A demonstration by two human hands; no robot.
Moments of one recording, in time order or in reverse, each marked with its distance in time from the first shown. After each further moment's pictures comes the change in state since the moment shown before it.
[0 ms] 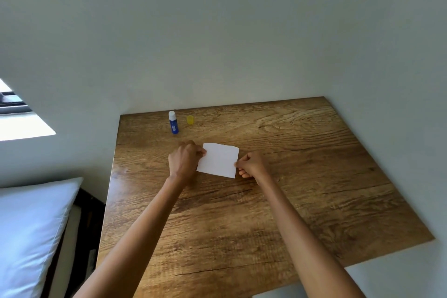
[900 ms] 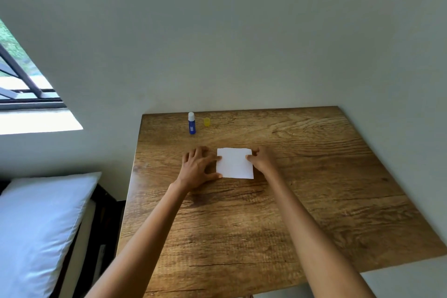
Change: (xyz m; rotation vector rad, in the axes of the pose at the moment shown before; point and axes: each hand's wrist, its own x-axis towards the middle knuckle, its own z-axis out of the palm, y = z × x) left_hand -0.028 -0.025 -0.014 0.081 -0.313 0.174; right_hand 0.005 -0.018 0.006 -0.233 0.076 -0.153
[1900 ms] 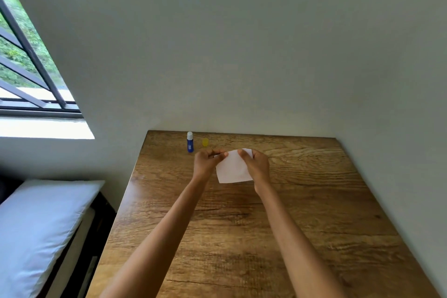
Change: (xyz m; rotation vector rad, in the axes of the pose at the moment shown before) left_hand 0.028 0.088 -0.043 -1.183 0.483 -0.332; right_hand -0.014 -0.031 -0.035 0.539 0.094 -0.206
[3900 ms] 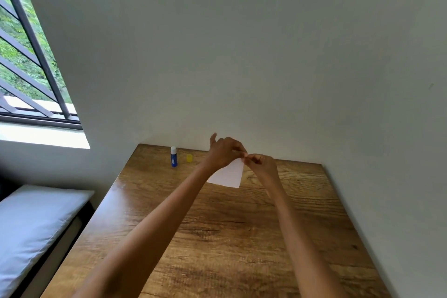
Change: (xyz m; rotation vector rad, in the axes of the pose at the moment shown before) left_hand 0.019 0.087 0.089 0.881 -0.218 0.458; right_hand 0.030 -0.027 -0.103 -0.034 -0.220 -0.268
